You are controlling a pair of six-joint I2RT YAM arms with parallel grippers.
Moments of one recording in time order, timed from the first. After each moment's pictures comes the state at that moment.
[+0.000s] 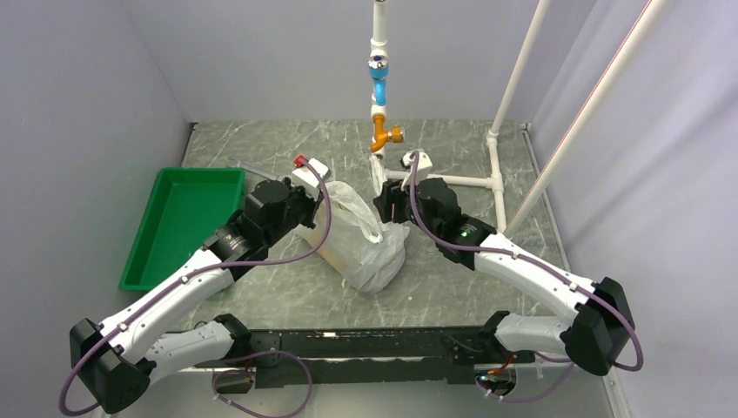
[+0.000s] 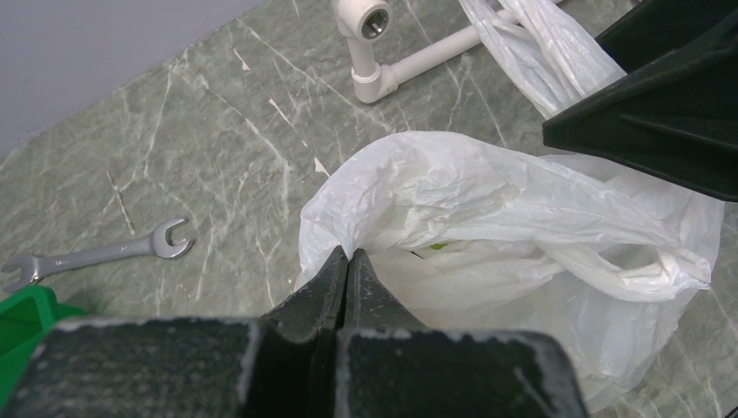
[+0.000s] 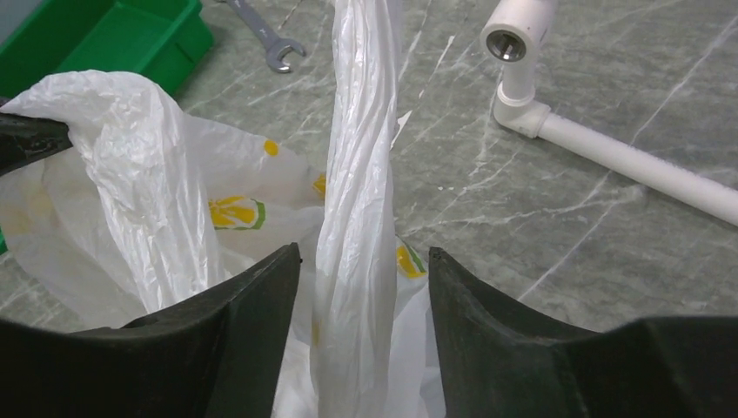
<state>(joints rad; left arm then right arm) -0.70 0.99 0.89 -0.18 -0.12 0.06 0.77 1.18 0.87 0.00 0.17 0.27</state>
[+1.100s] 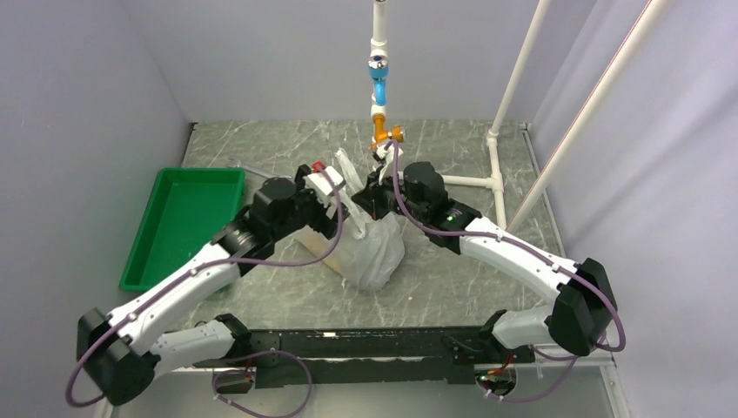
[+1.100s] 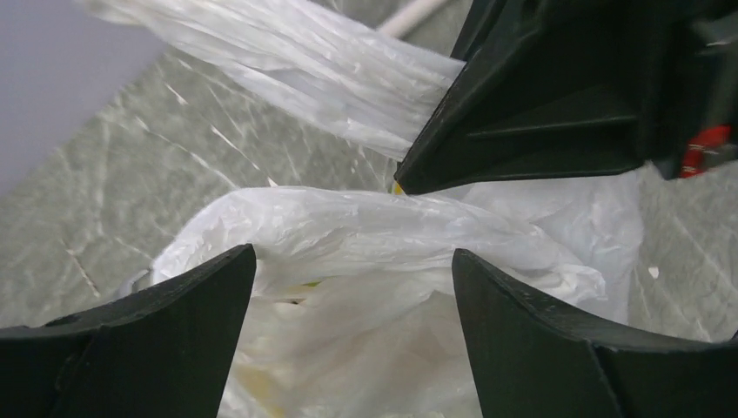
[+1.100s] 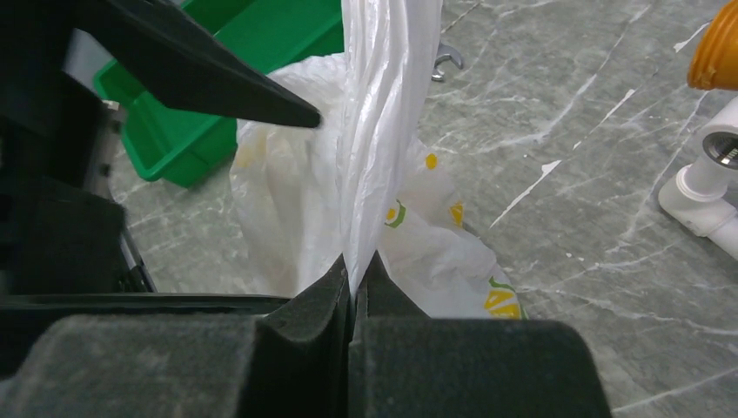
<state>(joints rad) -0.70 0.99 0.87 -0.12 0.05 0.17 0.77 1.33 1.01 0.05 -0.19 0.23</state>
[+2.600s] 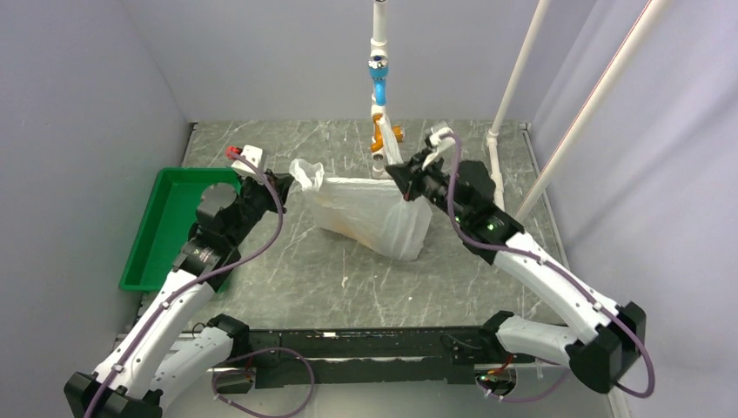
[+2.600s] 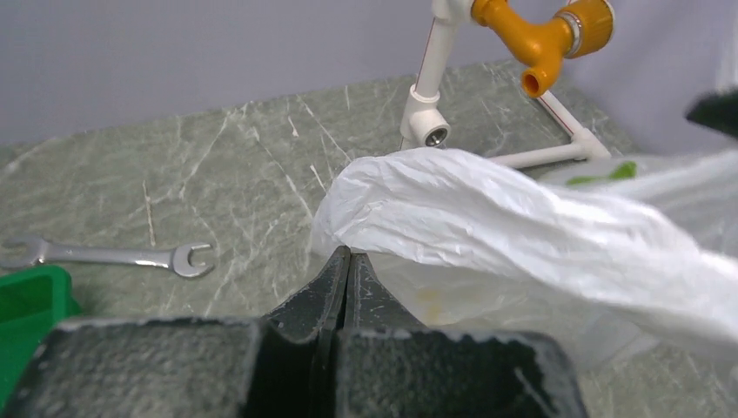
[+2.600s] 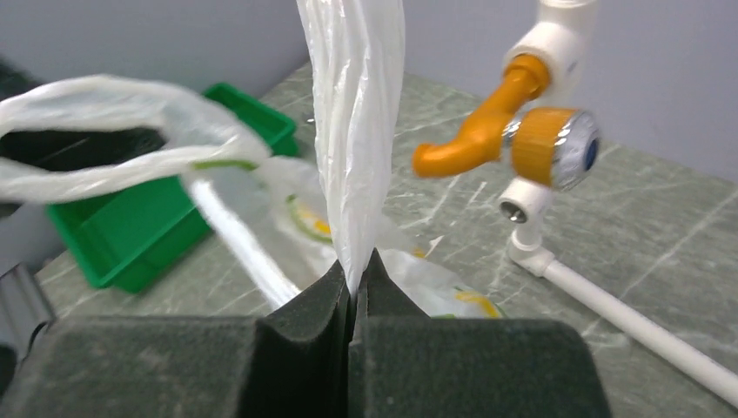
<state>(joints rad) -0.40 0.82 0.79 -0.02 0.05 -0.13 0.63 1.14 1.02 0.07 -0.07 0.19</state>
